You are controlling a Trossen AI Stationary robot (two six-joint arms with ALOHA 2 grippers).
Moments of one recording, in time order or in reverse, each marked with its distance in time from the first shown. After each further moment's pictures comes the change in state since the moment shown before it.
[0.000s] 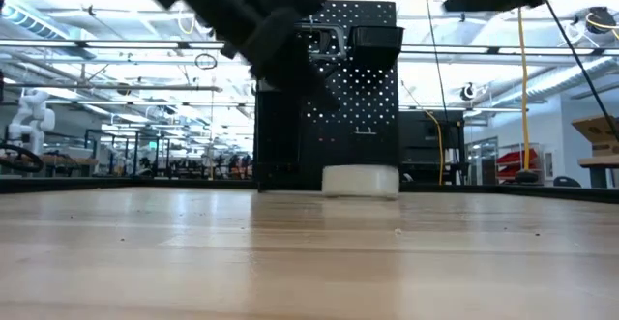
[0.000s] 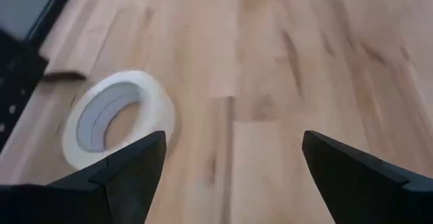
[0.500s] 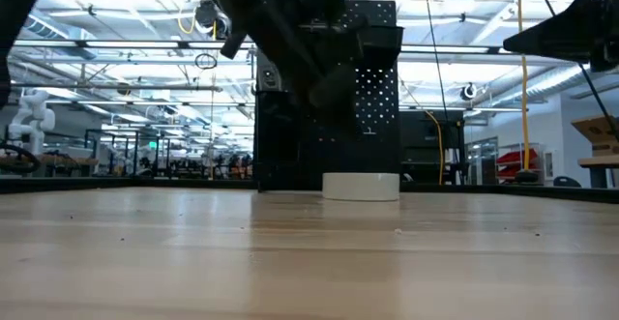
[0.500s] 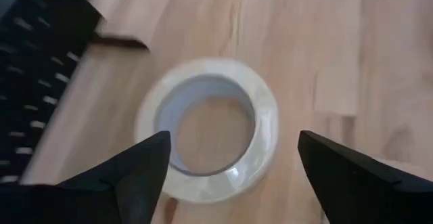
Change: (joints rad) left arm 0.229 0.186 0.273 -0.191 0.044 -0.035; right arm 0.272 -0.165 -0.345 -0.012 -0.001 0.563
